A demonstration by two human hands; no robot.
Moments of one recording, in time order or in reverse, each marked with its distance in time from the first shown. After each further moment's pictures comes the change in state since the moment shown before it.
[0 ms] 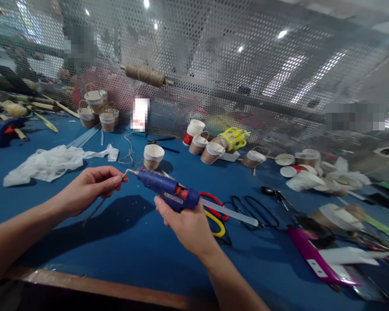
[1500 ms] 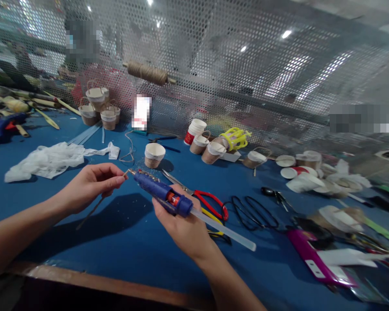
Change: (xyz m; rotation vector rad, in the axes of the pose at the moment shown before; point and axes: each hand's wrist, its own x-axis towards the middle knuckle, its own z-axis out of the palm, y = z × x) left_hand 0.000 -0.002 0.001 0.023 0.040 0.029; right_hand 0.001 0.033 0.002 -0.313 0.183 -0.402
